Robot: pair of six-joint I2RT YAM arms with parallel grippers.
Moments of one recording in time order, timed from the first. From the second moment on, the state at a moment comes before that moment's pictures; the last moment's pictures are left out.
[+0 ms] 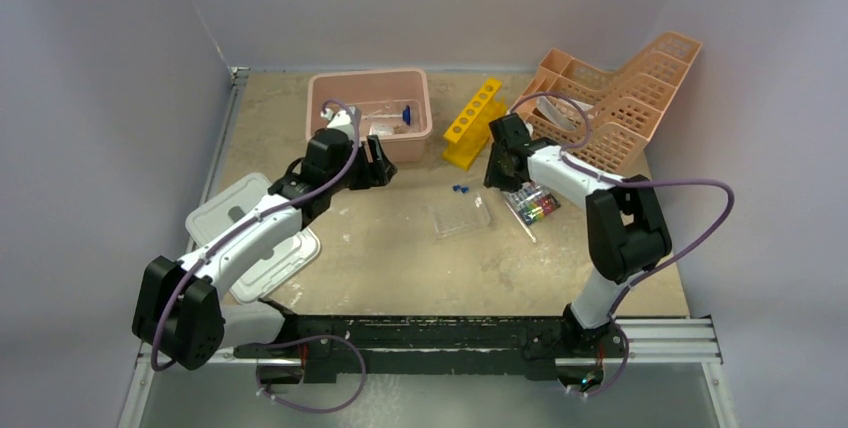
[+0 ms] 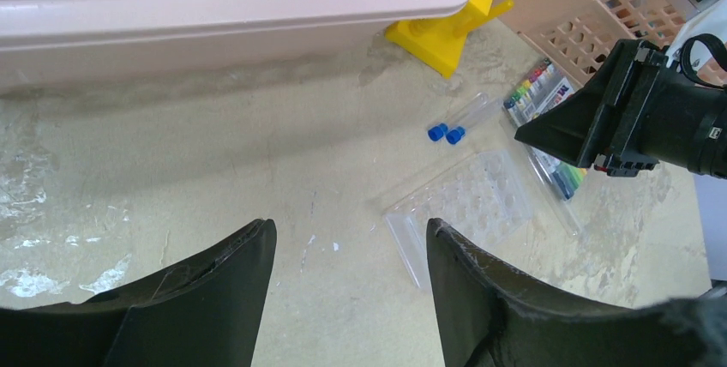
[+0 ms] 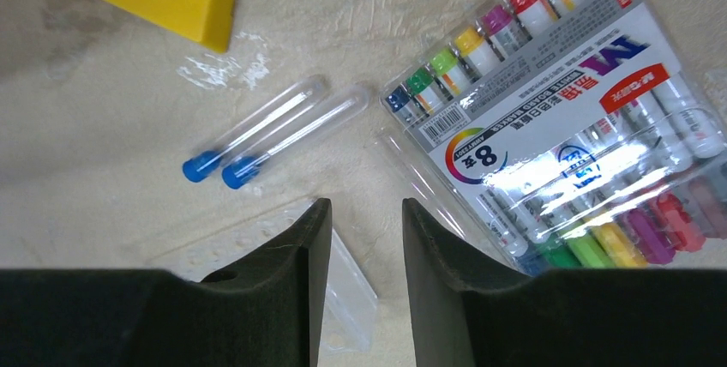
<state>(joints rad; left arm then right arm) -0.47 1.26 0.87 -0.14 0.03 -0.55 0.40 1.72 1.15 -0.51 0.17 0.59</state>
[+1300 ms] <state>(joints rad) -0.52 1.31 0.79 -0.09 -0.04 -0.62 0.51 1.90 1.31 -0.63 0.33 0.79</state>
